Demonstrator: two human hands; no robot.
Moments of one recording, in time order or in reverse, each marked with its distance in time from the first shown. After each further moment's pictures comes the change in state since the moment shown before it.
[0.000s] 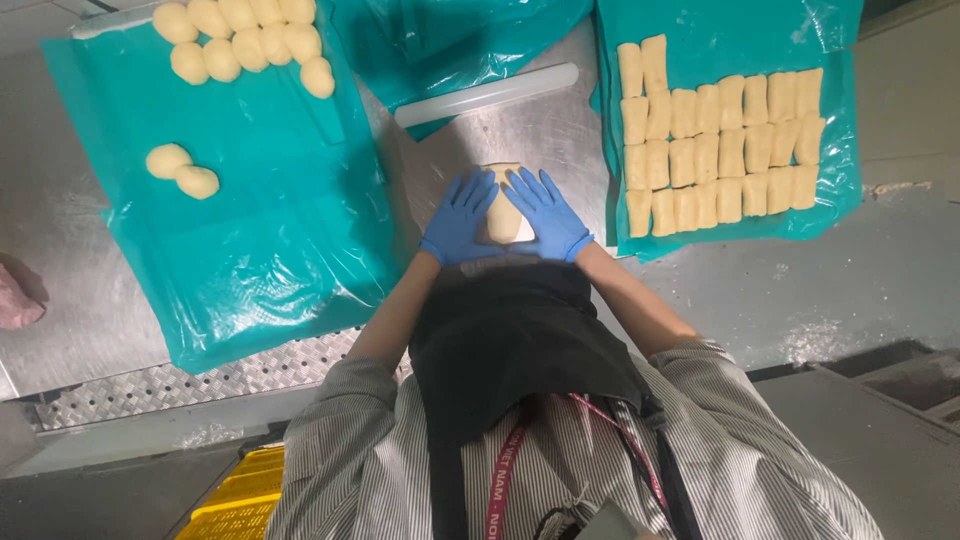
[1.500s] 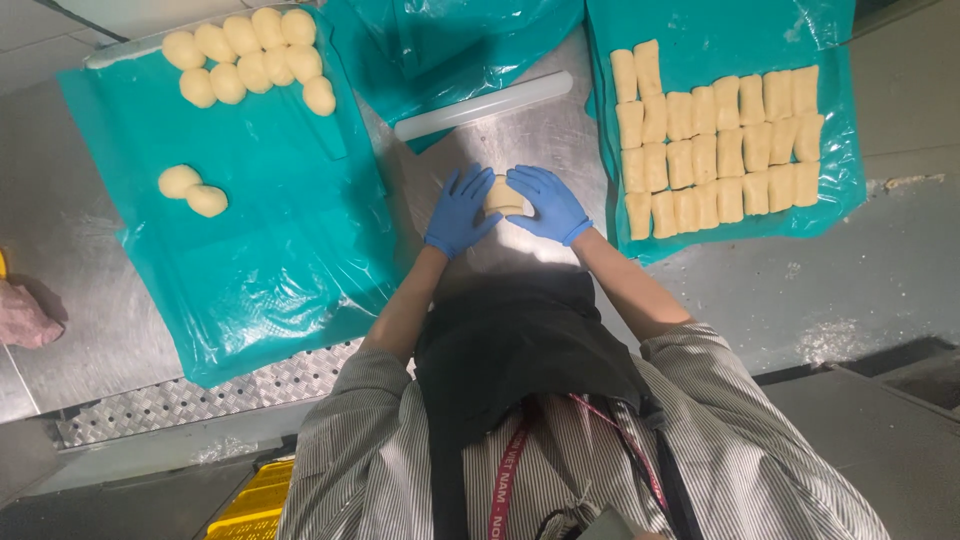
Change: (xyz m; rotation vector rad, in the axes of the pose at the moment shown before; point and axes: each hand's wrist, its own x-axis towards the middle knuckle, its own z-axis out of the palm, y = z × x) left_hand 0.022 -0.030 0.024 0.002 0.082 -0.127; right_hand 0.017 0.039 0.016 0.152 0.198 0.006
